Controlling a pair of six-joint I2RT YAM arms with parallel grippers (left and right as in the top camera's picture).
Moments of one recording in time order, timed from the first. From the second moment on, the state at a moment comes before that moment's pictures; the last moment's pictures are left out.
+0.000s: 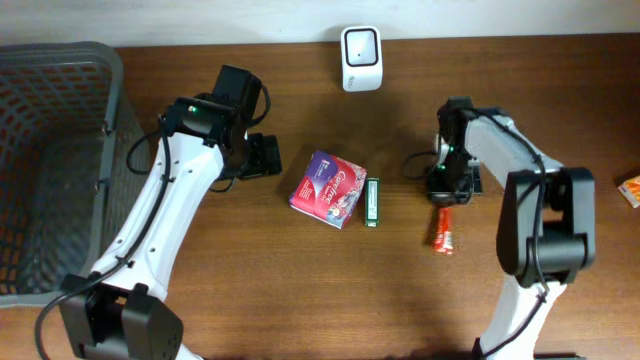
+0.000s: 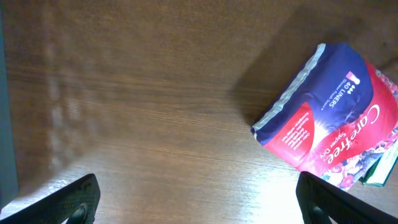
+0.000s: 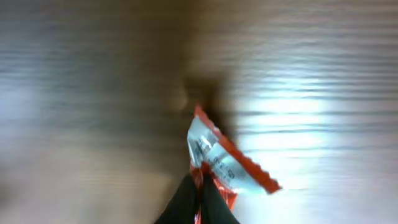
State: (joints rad) left arm -0.29 1.73 1.62 -1.23 -0.08 -0.45; right arm 0.05 2.10 1.46 -1.12 -0.08 0.07
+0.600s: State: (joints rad) left arm -0.29 1.73 1.62 -1.23 -0.08 -0.45; right arm 0.08 2.13 1.65 -1.10 -1.27 -0.25
